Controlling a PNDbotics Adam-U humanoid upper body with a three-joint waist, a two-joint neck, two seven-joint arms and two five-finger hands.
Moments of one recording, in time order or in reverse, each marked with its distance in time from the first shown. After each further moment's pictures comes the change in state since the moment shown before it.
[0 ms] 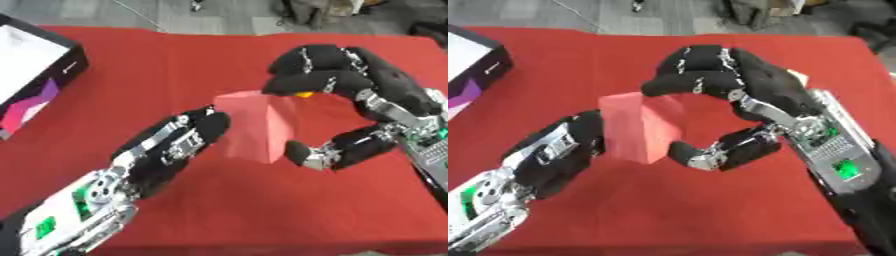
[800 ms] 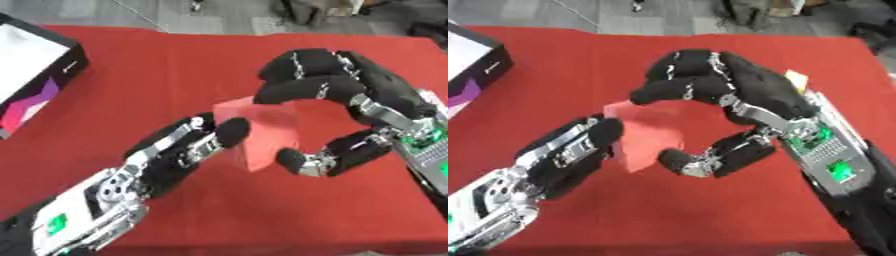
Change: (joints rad) left arm -0.043 -0.028 -0.032 0.016 0.008 0.006 -0.071; right arm -0.008 0.018 0.021 -0.023 -0.016 0.027 0.039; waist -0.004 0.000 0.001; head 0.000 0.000
